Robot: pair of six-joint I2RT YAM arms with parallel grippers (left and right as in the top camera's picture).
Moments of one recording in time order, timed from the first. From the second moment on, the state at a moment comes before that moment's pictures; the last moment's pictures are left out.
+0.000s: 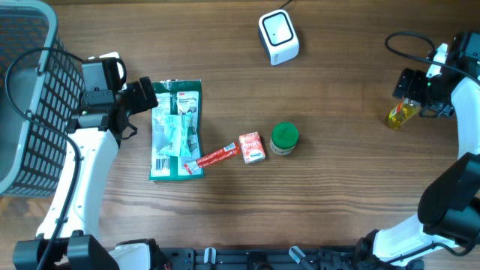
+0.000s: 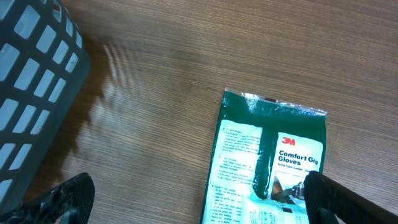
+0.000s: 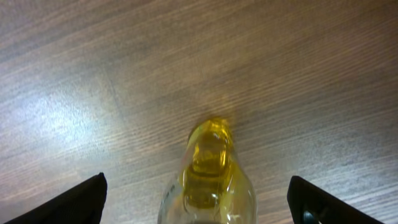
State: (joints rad) left arm 0.07 1.42 1.05 -0.52 -0.11 -0.18; right arm -0.37 1.78 1.44 -0.90 -0.05 0.02
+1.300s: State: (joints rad) left arm 0.07 1.42 1.05 -0.52 -0.11 -0.18; right arm 0.46 1.54 1.10 -0.76 -0.04 0.89
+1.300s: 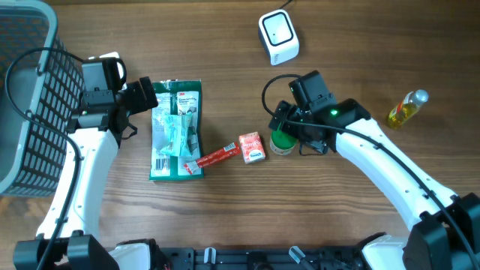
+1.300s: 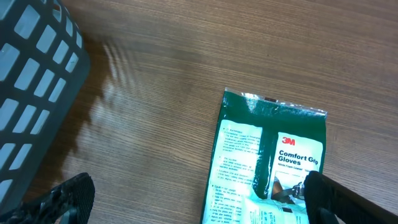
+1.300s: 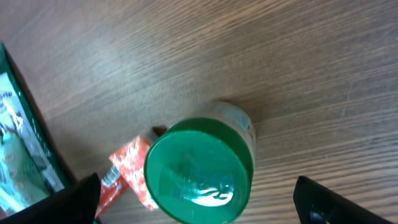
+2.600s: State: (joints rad) left arm 0.07 1.42 1.05 -0.52 -0.11 -0.18; right arm 0.51 1.54 1.01 -0.65 0.01 0.99
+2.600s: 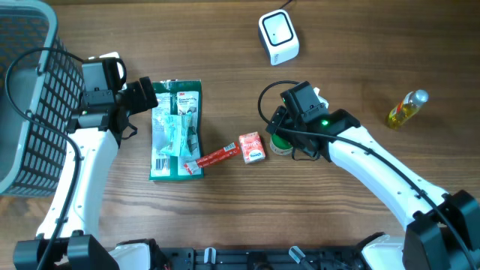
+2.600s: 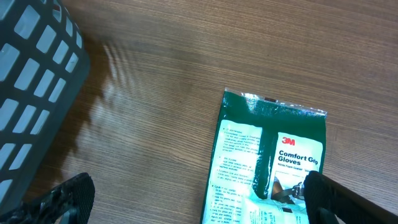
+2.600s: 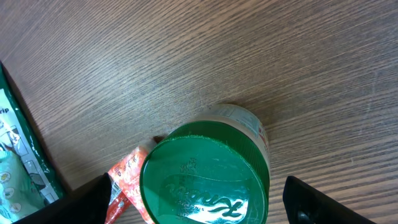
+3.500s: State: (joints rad) left arm 0.07 1.42 1.05 -0.52 -0.11 -0.18; right arm 0.52 1.60 1.02 -0.64 0.03 0.17
